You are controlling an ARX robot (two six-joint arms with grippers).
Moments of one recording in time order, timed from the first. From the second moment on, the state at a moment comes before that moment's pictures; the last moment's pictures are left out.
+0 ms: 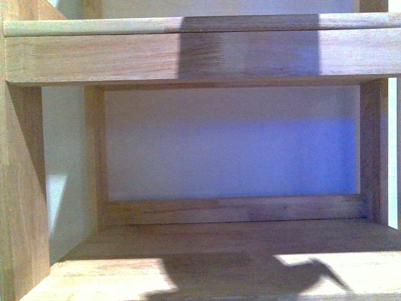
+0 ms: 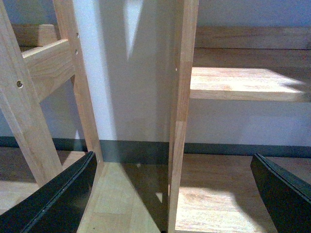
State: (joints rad) left arm 0.00 0.00 0.01 0.00 0.00 0.00; right arm 0.65 0.91 1.26 0.16 0.36 -0.18
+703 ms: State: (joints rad) left arm 0.00 0.00 0.01 0.00 0.00 0.00; right arm 0.41 1.39 1.71 0.10 0.15 0.19
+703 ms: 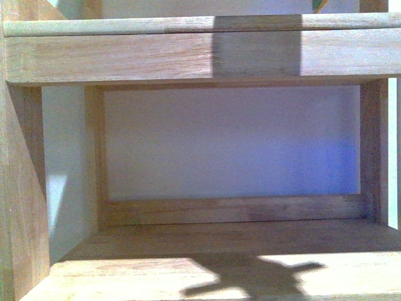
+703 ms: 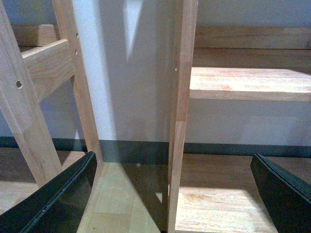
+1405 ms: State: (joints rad) left arm 0.00 0.00 0.01 0.00 0.00 0.00; right arm 0.47 1.78 2.05 0.04 0.19 0.27
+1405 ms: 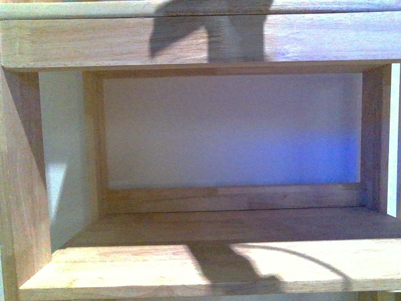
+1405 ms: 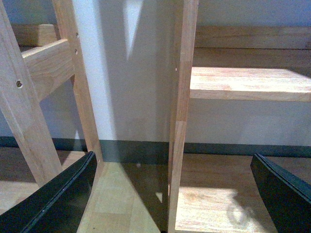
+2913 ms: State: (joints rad) left arm 0.00 0.00 0.01 0.00 0.00 0.00; right arm 0.60 2.15 2.63 -0.21 0.22 0.39
